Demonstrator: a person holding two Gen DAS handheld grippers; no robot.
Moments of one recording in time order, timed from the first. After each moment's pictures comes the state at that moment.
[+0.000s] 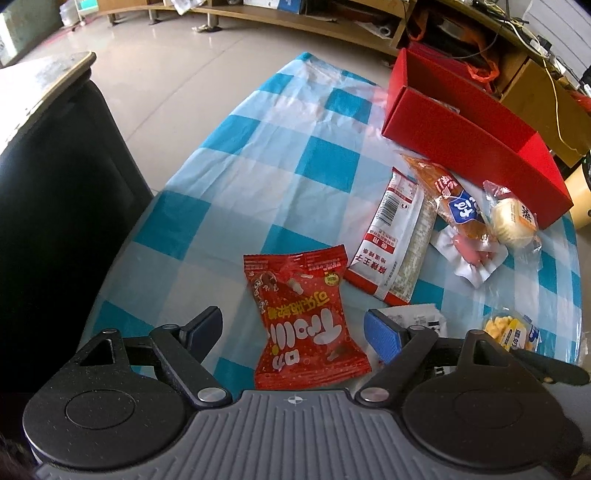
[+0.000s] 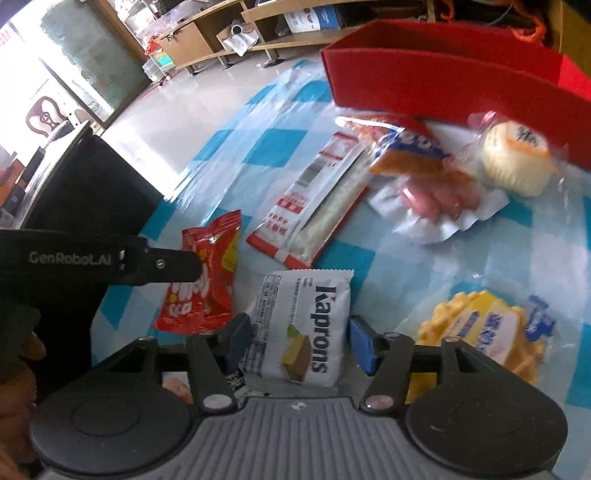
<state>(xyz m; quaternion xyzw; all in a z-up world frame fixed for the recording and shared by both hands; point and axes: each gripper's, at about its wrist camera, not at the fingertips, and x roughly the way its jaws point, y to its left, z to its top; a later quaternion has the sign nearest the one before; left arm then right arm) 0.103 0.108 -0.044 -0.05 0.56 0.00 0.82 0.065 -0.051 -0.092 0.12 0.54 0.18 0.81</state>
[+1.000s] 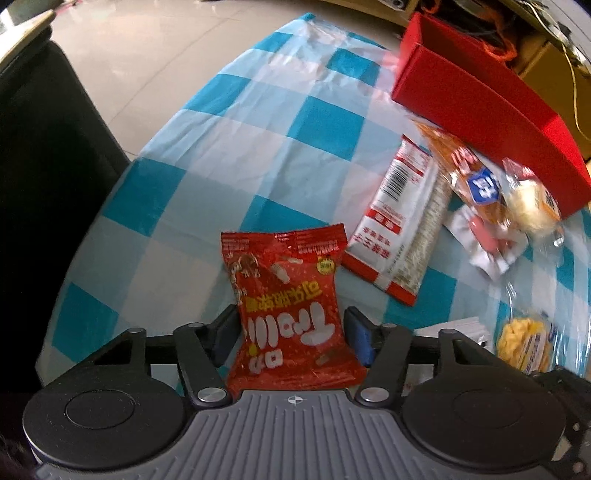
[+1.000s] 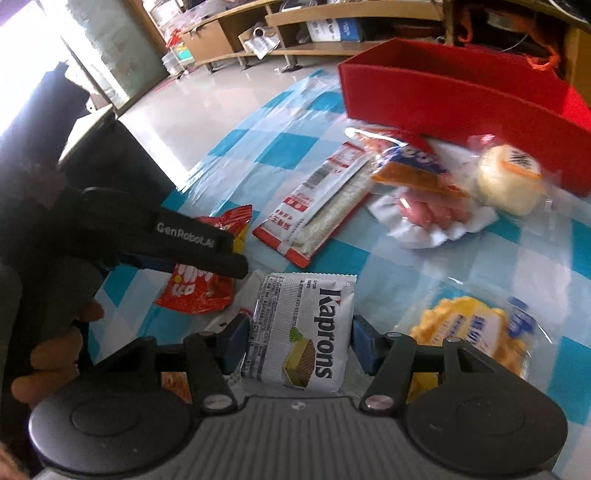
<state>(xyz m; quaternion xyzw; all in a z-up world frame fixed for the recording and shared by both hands) 0.116 0.094 -0.073 -0.05 0.61 0.01 0.79 0.046 -0.063 -0.077 0.08 0.52 0.20 0.83</state>
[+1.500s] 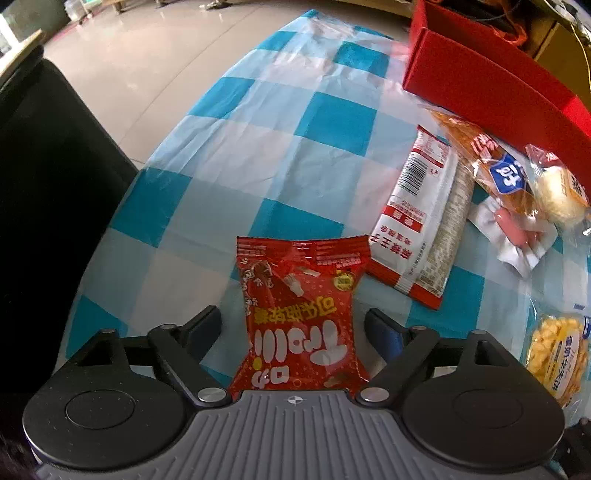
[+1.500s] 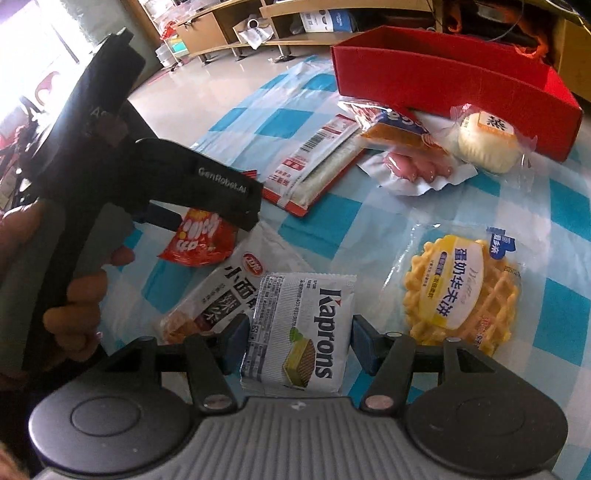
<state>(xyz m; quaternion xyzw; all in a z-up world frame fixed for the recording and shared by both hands) 0.123 0.085 -0.083 0.00 0.60 0.04 0.80 0.012 -0.067 -0.080 0.08 0.53 0.19 0.82</state>
